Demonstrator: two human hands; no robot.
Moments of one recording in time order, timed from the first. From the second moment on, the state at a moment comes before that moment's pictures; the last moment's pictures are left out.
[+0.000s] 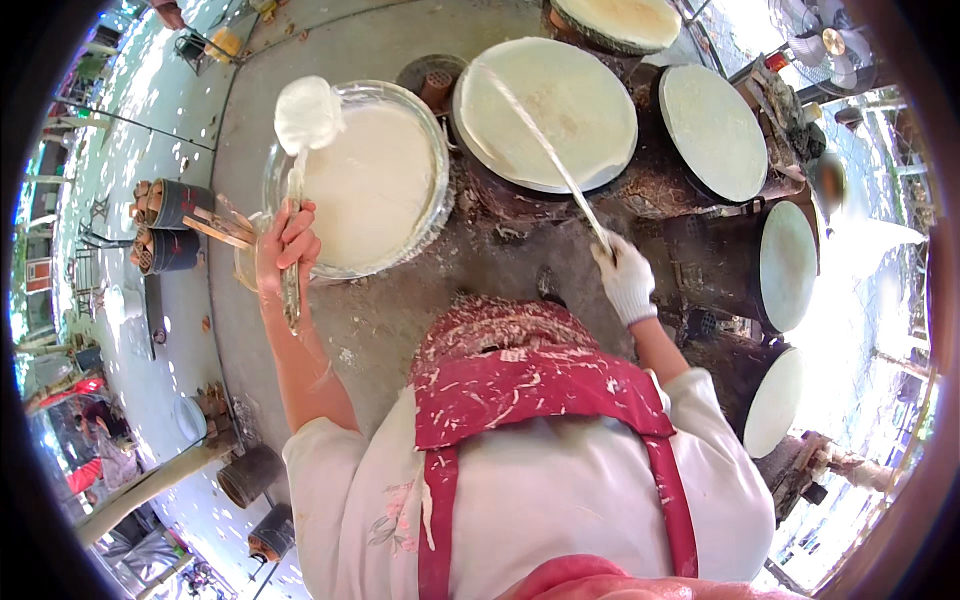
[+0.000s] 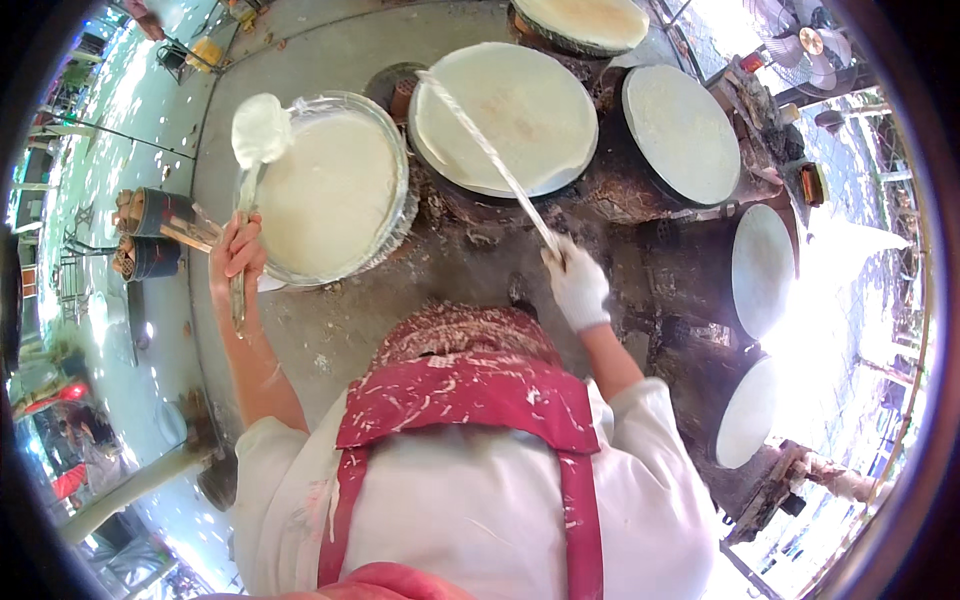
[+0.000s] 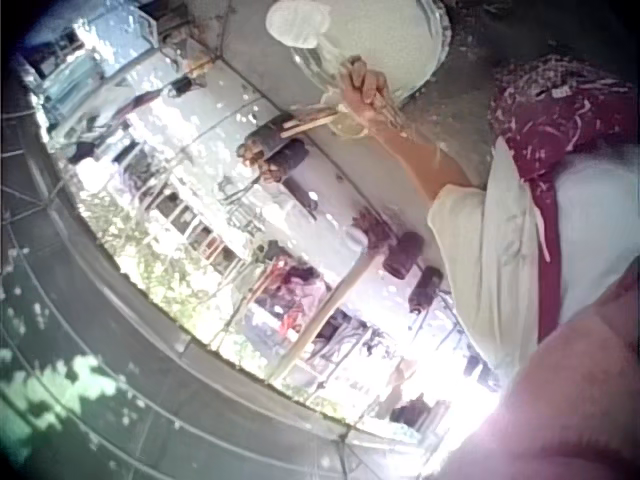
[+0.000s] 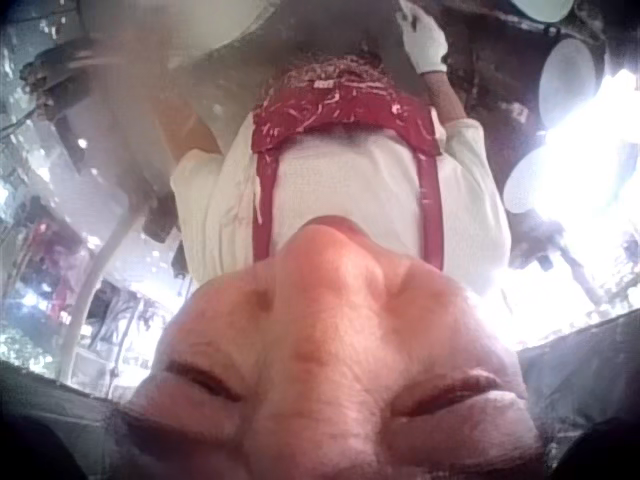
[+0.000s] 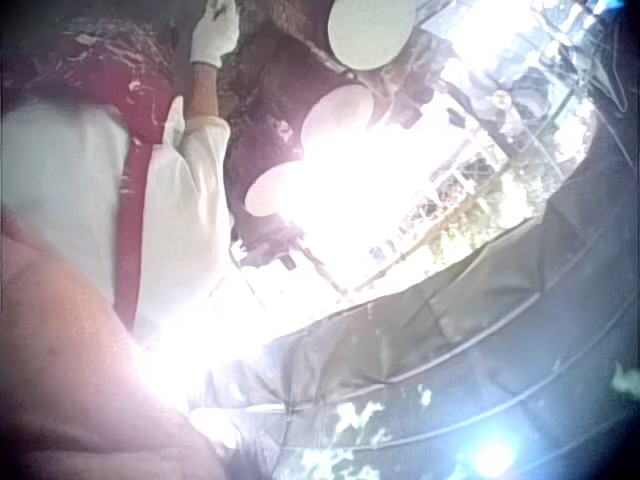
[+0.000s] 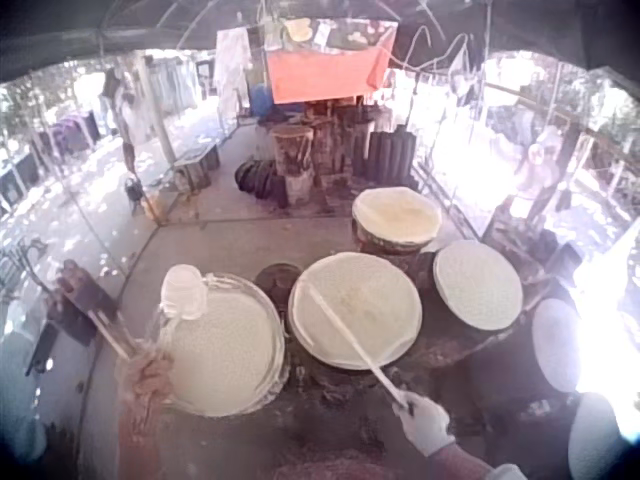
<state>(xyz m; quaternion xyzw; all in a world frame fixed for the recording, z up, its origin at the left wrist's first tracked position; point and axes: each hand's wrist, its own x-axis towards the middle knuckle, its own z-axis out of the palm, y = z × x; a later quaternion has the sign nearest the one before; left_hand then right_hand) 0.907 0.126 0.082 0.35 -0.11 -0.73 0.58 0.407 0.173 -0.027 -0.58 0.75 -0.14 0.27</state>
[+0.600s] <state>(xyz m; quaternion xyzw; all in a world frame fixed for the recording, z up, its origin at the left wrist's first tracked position) 0.780 0.247 0.127 0.24 0.09 -0.61 0.75 0.335 -0.036 -0.072 -0.94 0.35 -0.06 0.00</state>
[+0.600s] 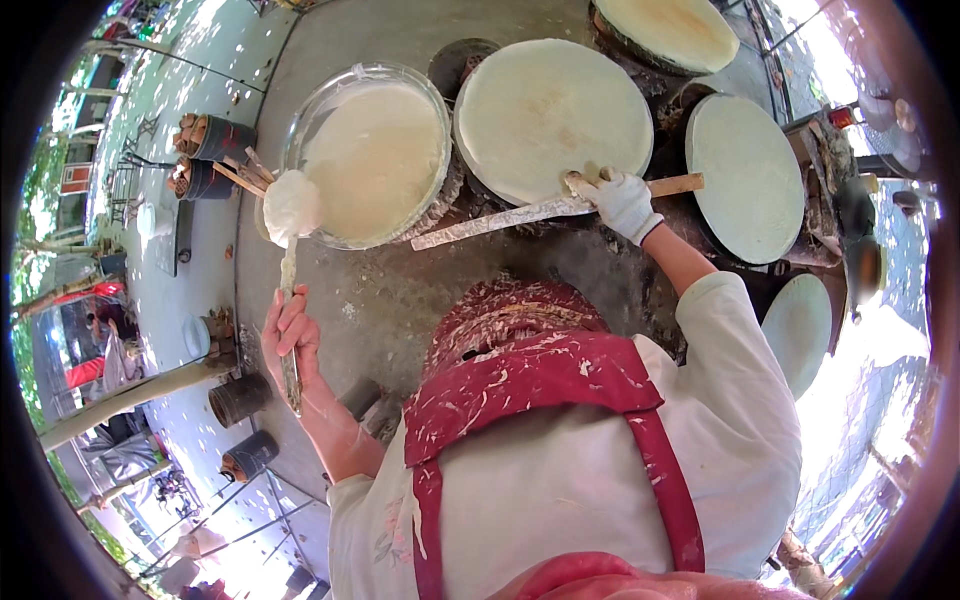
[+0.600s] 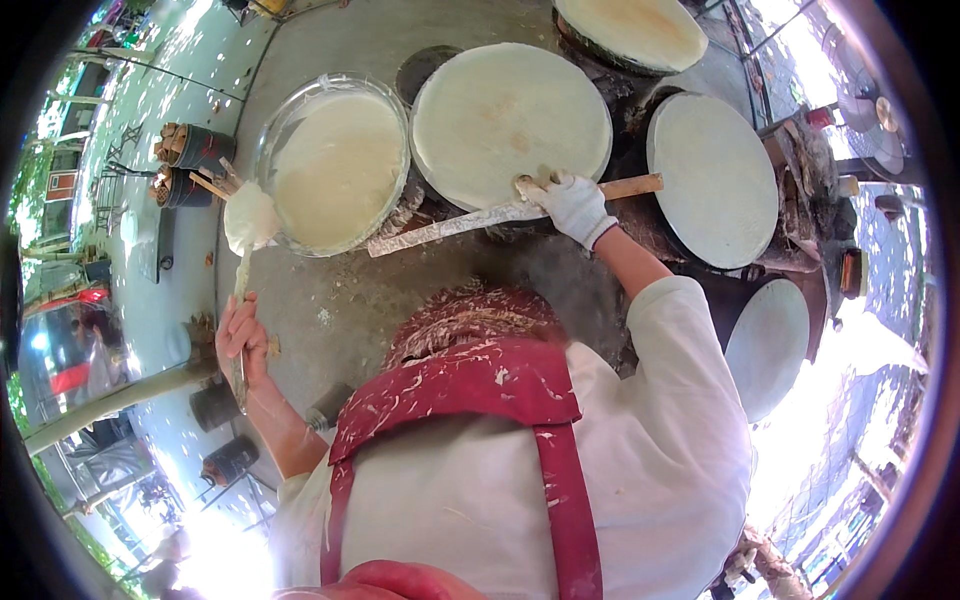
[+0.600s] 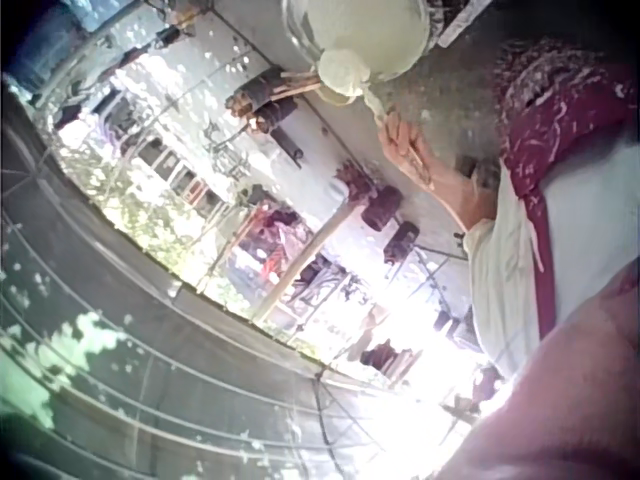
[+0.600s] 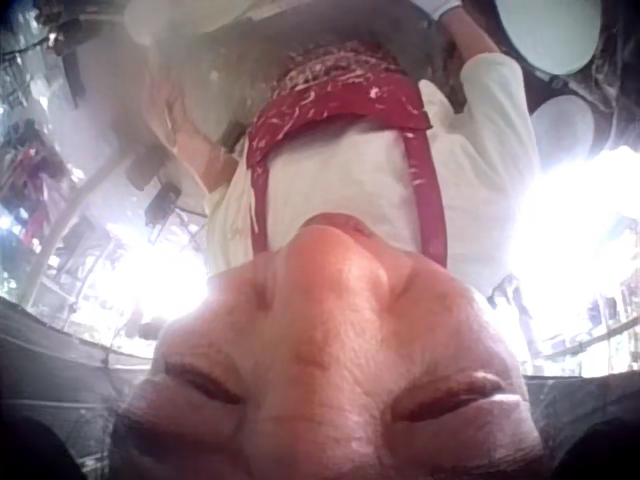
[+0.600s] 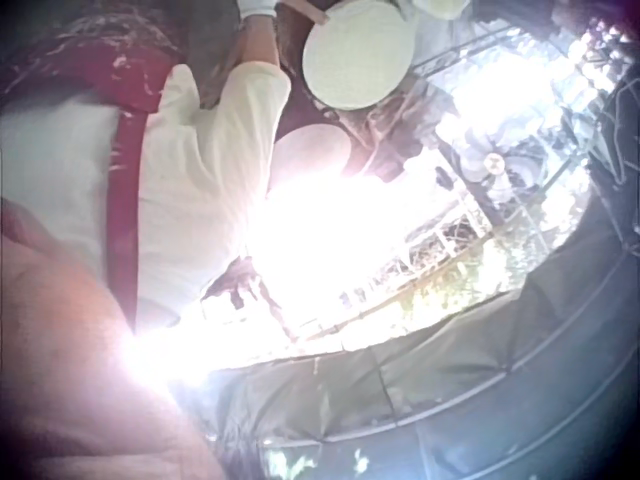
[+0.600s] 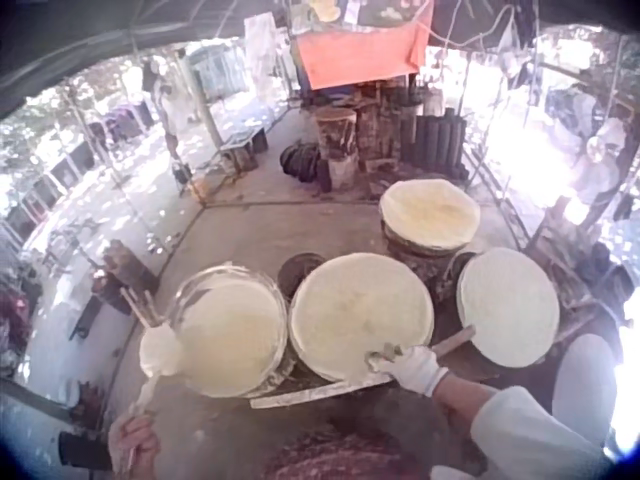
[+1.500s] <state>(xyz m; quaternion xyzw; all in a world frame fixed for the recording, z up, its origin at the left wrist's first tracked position) 0.632 0.112 0.150 0.25 0.07 -0.52 0.82 0.252 -0.486 0.168 -0.62 0.56 -0.42 0.36</state>
